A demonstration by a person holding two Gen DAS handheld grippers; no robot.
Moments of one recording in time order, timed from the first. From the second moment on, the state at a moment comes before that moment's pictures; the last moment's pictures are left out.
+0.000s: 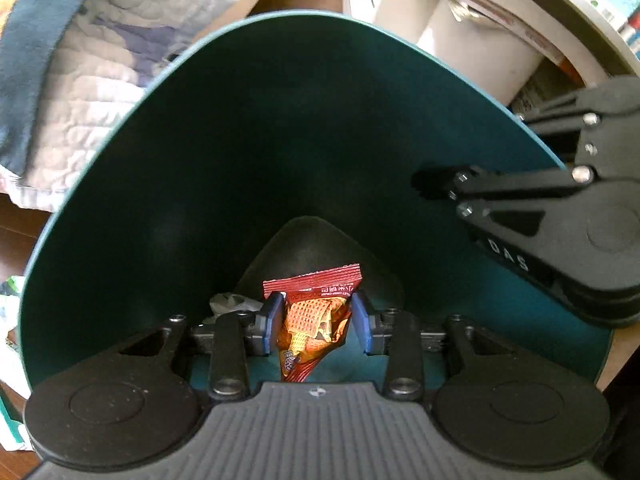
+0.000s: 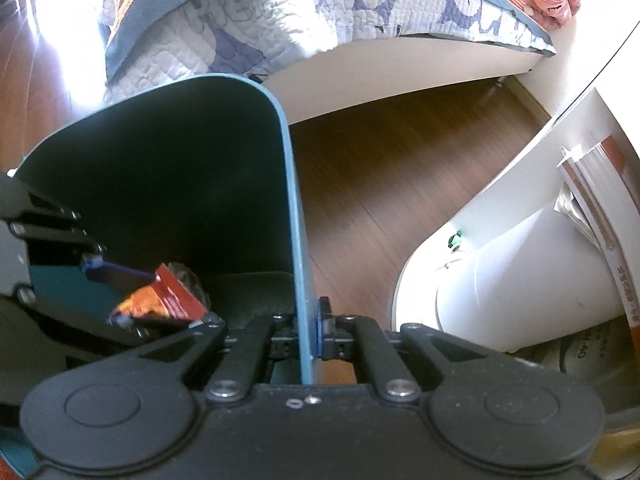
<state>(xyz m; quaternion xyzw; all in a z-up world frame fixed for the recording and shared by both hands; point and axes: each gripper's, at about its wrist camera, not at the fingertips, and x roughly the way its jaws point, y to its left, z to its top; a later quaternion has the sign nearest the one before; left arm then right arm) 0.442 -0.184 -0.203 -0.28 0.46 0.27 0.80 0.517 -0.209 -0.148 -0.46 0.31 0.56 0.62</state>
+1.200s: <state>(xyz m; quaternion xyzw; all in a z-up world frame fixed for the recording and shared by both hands) 0.243 -0.129 -0.163 -0.29 0.40 0.45 0.75 0.518 -0.194 -0.151 -0.49 0.33 0.54 0.60</state>
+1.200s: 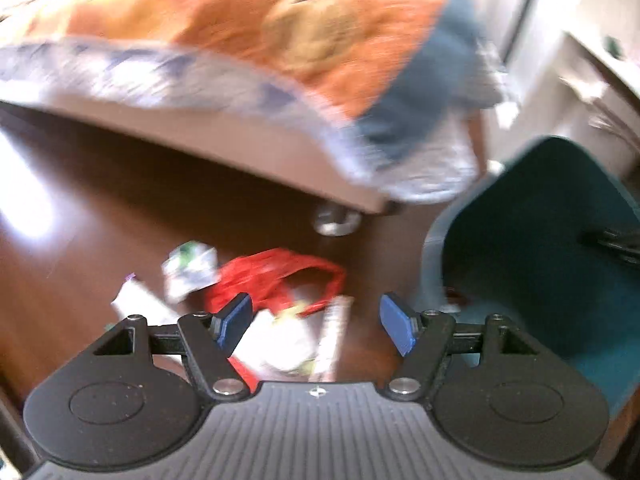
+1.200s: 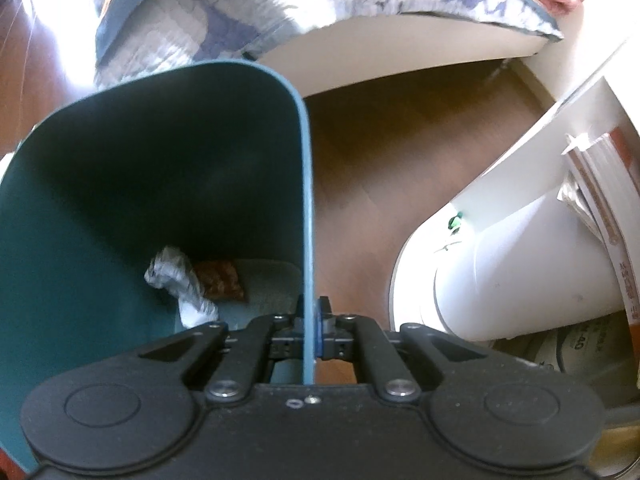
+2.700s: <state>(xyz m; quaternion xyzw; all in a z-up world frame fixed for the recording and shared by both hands) 0.225 -0.113 -0.357 -0.35 0.46 0.41 0.70 0.490 -0.161 -0.152 -0.67 0.35 0.42 0.51</state>
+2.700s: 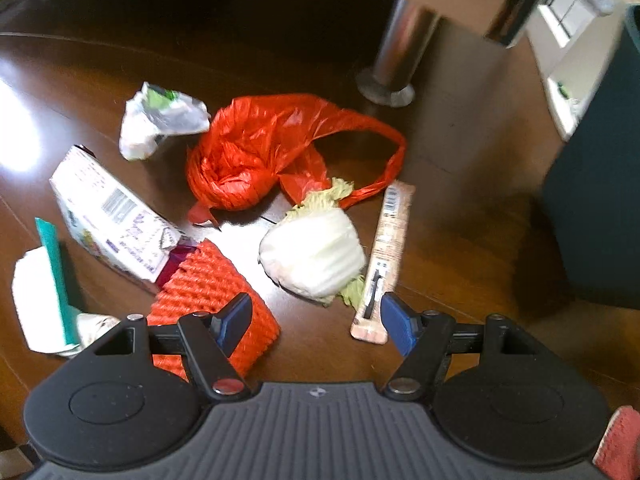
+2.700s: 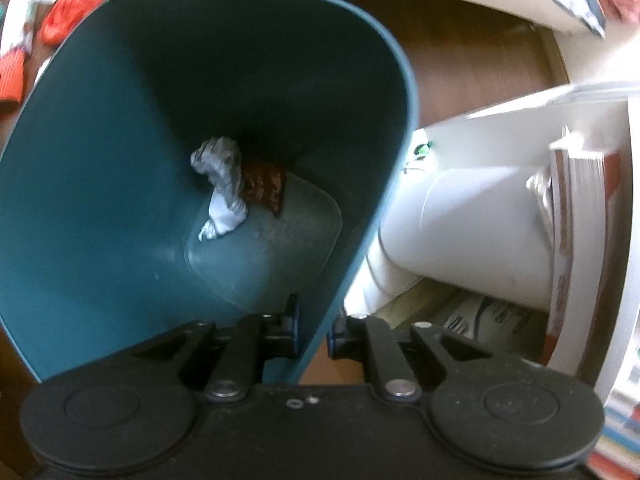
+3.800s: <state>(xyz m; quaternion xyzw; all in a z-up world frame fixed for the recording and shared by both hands) 0.287 -0.039 -0.436 -0.48 0.48 0.50 0.54 0.513 -0.160 -0.147 -0.61 0.37 0.42 0.56</state>
